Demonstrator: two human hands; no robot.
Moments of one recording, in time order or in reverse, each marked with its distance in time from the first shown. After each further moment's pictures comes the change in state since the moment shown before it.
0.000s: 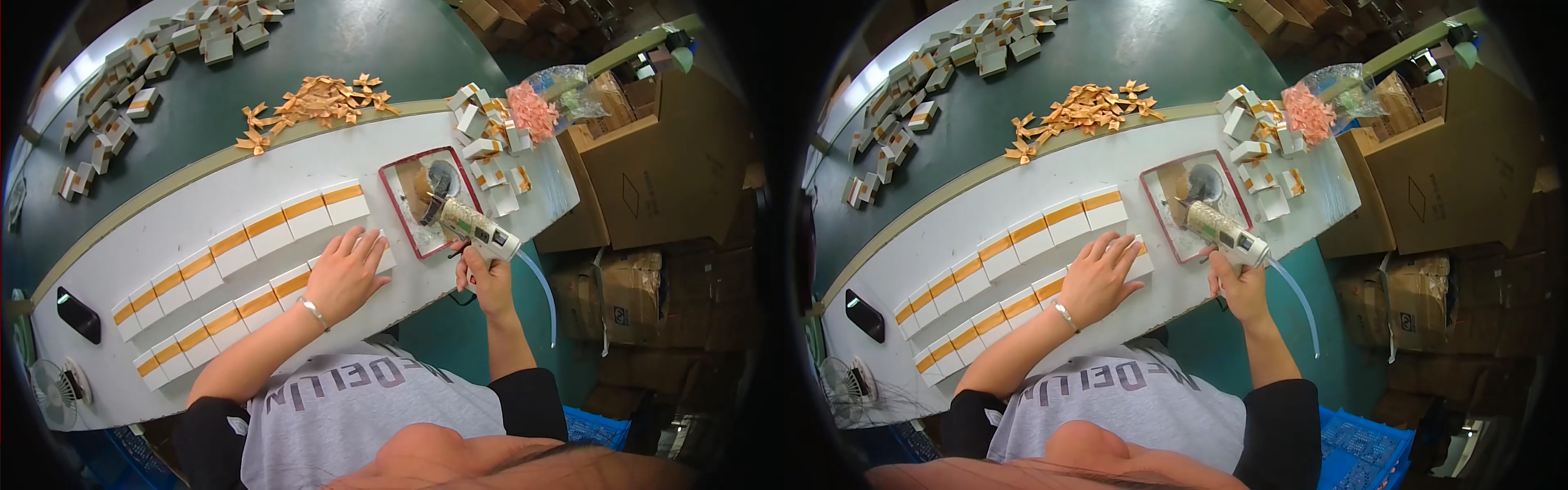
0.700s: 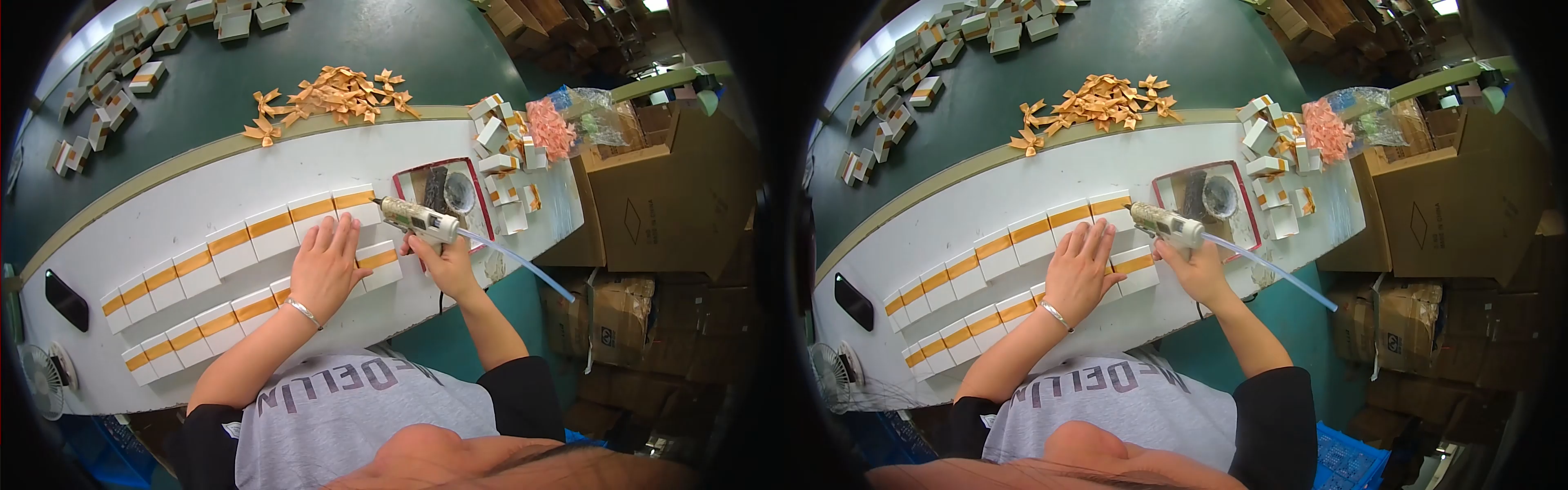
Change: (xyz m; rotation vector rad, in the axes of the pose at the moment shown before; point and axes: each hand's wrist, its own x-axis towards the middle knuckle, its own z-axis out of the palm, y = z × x) left_hand -0.001 -0.028 0.006 0.239 -0.047 -0.255; right_hand 0.071 0.023 0.057 -0.280 -0.292 -0.012
